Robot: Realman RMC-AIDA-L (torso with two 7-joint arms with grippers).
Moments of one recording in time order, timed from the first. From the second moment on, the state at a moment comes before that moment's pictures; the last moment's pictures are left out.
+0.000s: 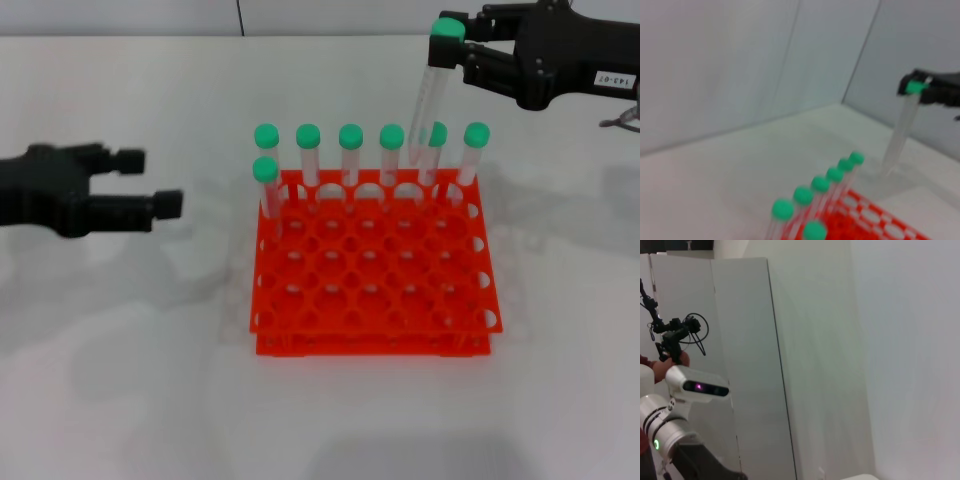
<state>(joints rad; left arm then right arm) -0.28 -2.02 0.86 1.27 1.88 1.70 -1.95 0.56 2.02 -1.02 -0.92 -1.50 -1.50 1.53</state>
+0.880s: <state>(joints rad) -0.23 -2.02 0.74 1.17 2.09 1.72 -1.79 0.55 2.02 -1.30 -0.91 -1.35 -1.32 1.52</state>
